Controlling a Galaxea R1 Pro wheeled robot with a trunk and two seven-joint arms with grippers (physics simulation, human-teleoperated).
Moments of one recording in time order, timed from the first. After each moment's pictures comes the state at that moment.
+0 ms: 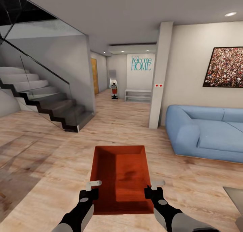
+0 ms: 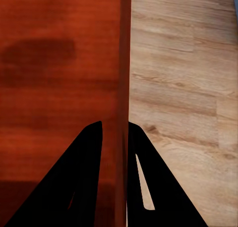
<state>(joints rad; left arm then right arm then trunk) -0.53 -0.15 0.02 -0.40 -0.01 0.01 0.26 -0.67 0.10 0.02 -0.06 0.07 -0.29 -0.12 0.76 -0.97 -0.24</state>
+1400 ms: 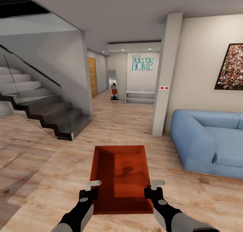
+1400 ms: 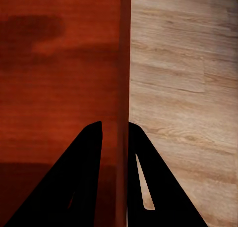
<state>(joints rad) -0.53 -0.15 0.01 -0.41 -0.01 0.01 0.26 -0.67 0.10 0.02 -0.06 0.06 -0.29 -0.12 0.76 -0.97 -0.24</state>
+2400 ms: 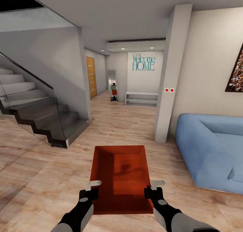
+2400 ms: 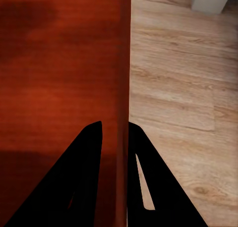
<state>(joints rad) -0.53 -0.15 0.01 -0.41 -0.01 0.01 0.26 -0.67 0.10 0.02 -0.06 0.06 -0.29 -0.12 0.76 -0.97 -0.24</state>
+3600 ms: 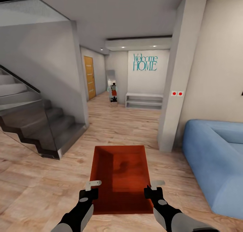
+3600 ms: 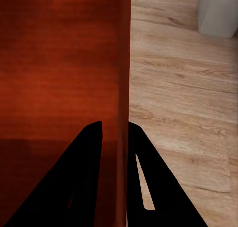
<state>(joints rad) -0.53 -0.15 0.01 -0.41 -0.01 0.01 0.26 -0.67 0.10 0.02 -0.06 0.06 -0.29 -0.12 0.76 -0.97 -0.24</state>
